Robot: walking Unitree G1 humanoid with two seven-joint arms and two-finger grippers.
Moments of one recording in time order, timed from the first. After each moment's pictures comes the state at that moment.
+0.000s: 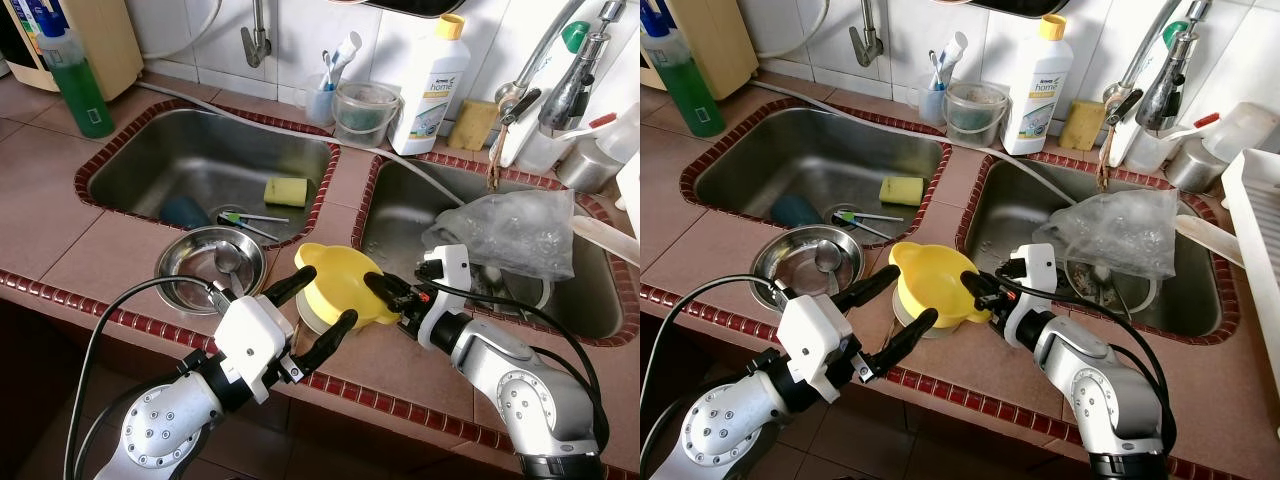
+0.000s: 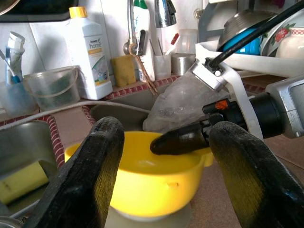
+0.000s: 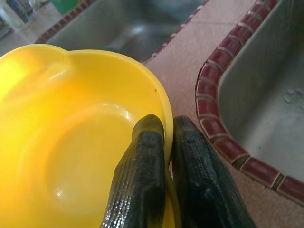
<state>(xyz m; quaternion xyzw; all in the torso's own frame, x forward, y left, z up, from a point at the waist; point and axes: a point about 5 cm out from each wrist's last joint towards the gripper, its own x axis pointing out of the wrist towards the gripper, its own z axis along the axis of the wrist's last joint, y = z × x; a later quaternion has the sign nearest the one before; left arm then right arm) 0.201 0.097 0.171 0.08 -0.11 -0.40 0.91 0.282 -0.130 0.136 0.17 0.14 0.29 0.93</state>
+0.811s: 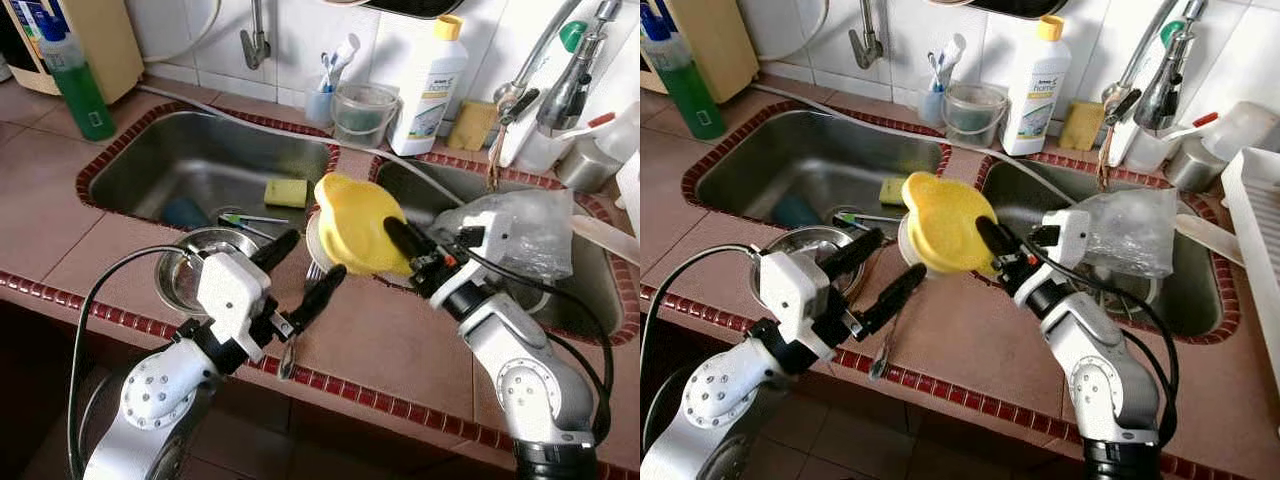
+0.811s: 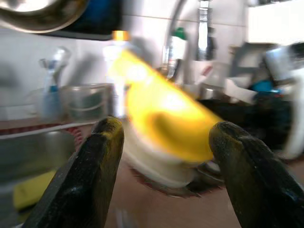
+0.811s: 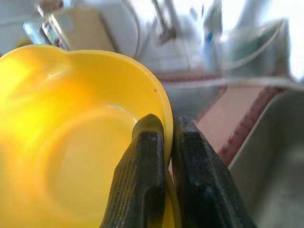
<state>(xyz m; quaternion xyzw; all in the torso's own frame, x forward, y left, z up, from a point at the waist) 0.234 0.107 0.191 0.00 -0.13 -0.34 0.93 0.296 -0.138 0.183 0.20 -0.06 0.26 0.94</state>
